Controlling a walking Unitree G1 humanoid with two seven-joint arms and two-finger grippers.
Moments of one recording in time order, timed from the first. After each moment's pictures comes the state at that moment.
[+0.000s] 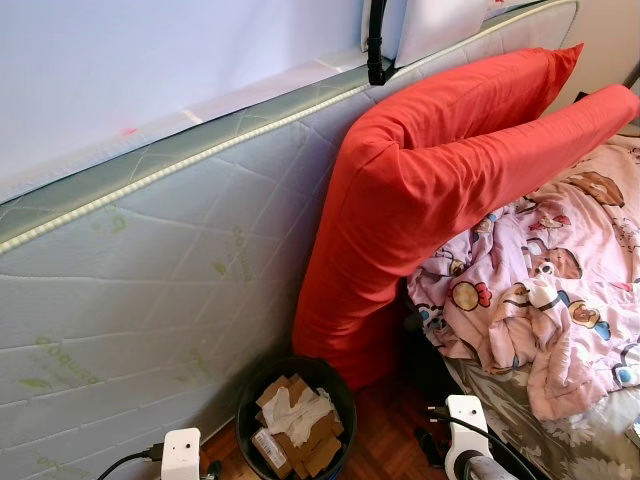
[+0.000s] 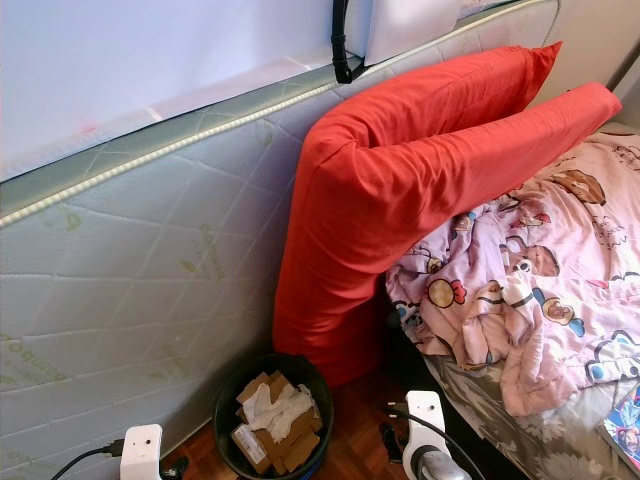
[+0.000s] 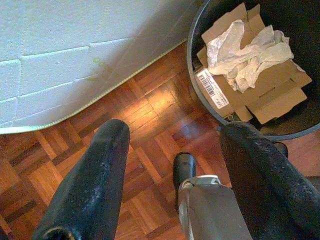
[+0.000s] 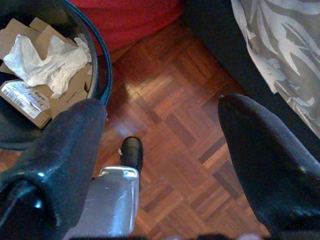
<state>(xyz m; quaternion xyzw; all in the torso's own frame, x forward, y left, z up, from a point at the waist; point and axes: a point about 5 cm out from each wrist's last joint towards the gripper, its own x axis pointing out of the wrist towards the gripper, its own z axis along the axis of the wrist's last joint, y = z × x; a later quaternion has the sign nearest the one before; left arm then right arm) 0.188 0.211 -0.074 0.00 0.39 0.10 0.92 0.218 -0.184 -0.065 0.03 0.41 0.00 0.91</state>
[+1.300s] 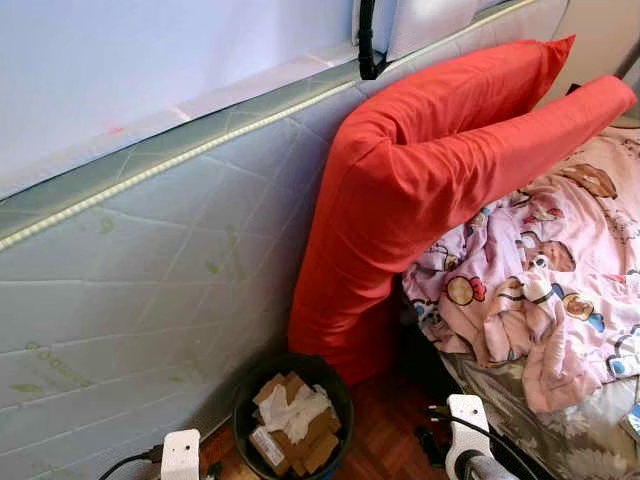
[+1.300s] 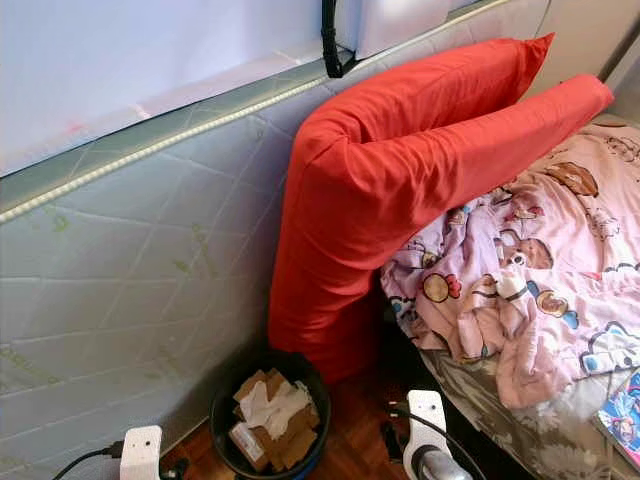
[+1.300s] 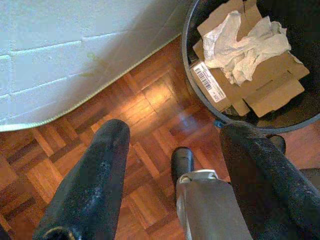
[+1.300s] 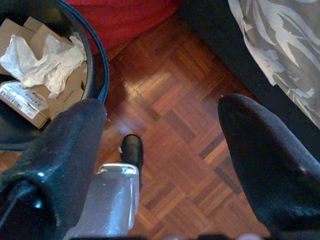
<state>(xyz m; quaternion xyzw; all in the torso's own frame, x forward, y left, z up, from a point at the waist) 0.187 0.212 -0.075 -0.01 0.40 0.10 0.91 0.219 -0.185 -0.065 0.04 0.41 0.00 0.91</state>
